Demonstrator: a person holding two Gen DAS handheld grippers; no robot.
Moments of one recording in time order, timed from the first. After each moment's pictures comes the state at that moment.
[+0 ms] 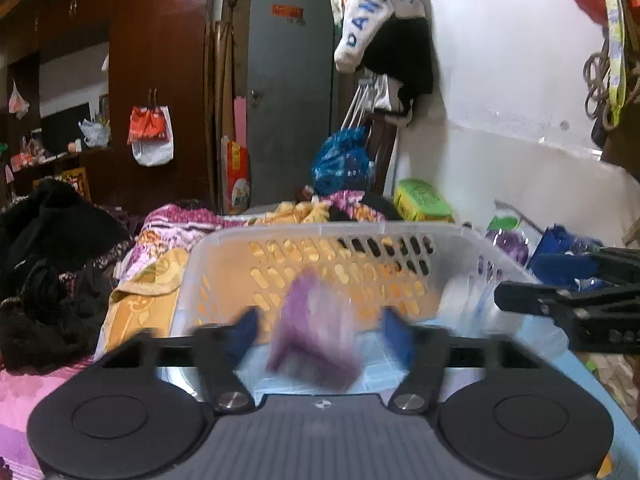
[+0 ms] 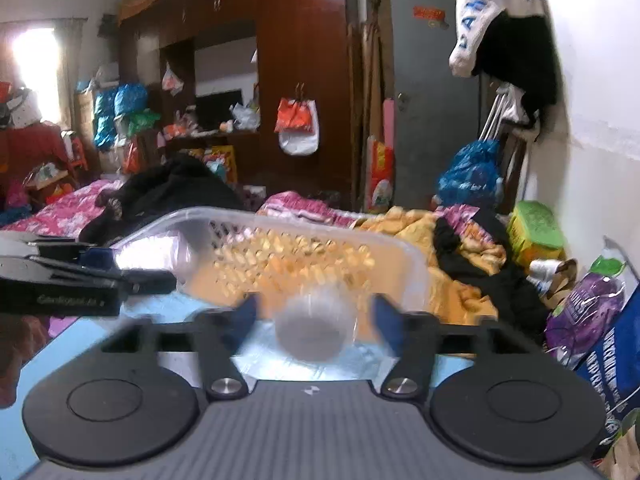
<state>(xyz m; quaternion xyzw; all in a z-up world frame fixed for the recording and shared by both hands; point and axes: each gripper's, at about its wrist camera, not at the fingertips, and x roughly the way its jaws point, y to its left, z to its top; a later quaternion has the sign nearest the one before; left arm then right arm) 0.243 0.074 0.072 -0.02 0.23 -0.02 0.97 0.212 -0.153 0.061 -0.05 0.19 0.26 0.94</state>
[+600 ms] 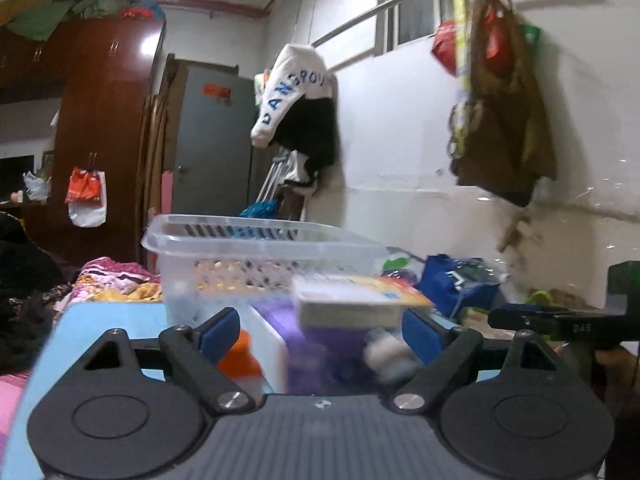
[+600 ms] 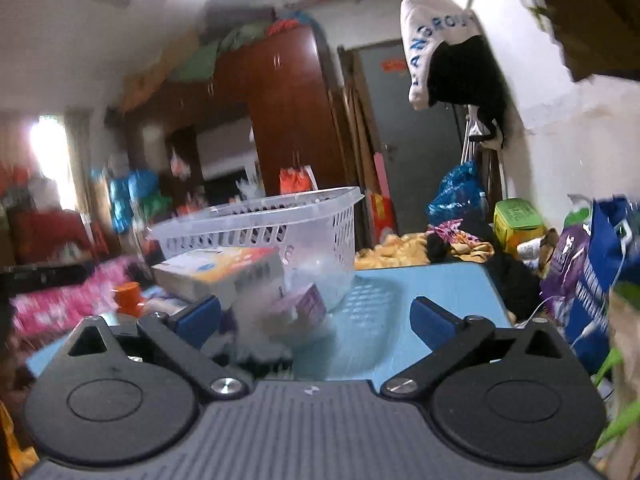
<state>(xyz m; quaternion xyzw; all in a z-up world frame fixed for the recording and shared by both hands) 0.046 0.050 0.003 -0.03 0.10 -0.16 0.98 0.079 -0.298 -0.031 0.07 0.11 0.29 0.95</state>
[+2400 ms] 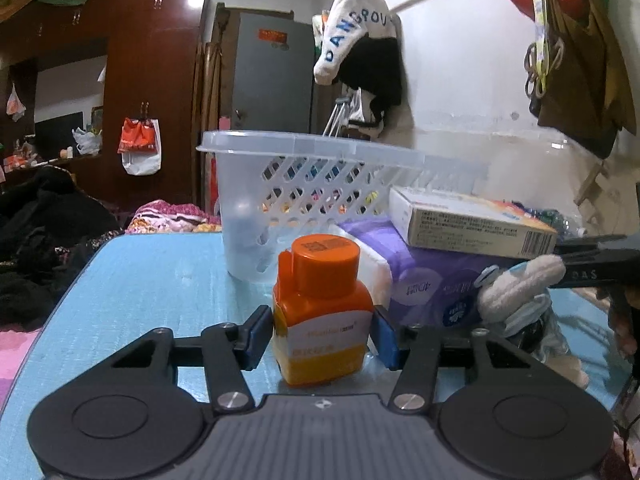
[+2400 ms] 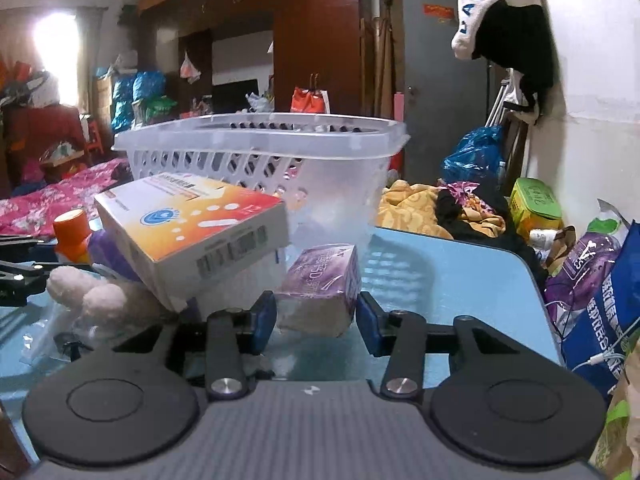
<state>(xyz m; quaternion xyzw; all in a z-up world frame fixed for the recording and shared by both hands) 0.093 0.071 -0.040 -0.03 0.18 -0.06 0.98 0.154 -0.228 -0.032 -0.06 0.21 0.29 0.93</state>
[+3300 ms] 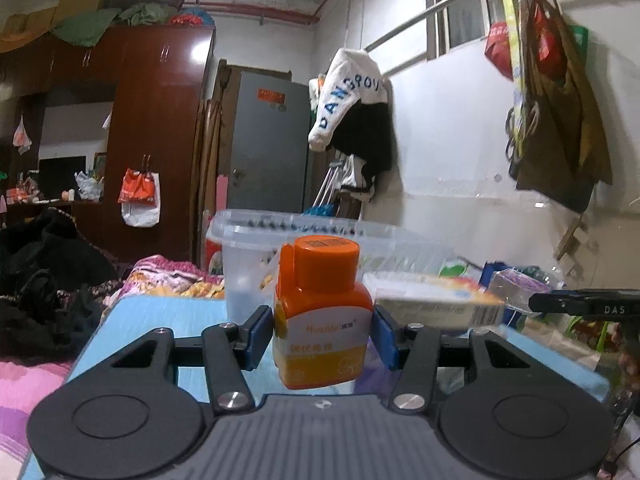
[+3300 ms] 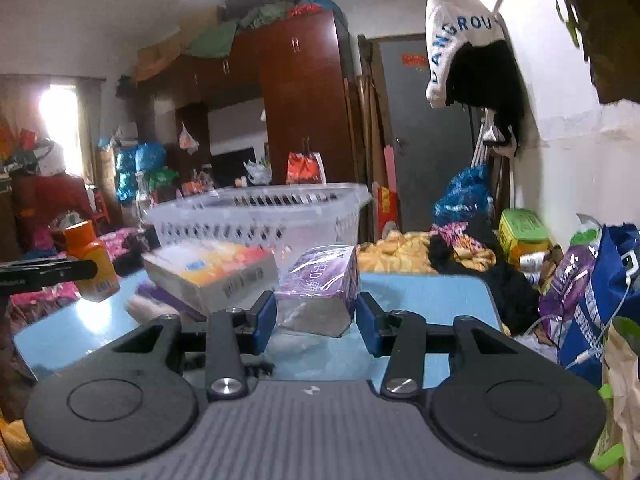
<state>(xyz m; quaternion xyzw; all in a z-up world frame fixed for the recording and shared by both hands) 0.055 0.071 0.000 -0.04 0.09 -0.07 0.99 0.107 -0.274 -0.002 0.01 0.12 0.31 0.94</state>
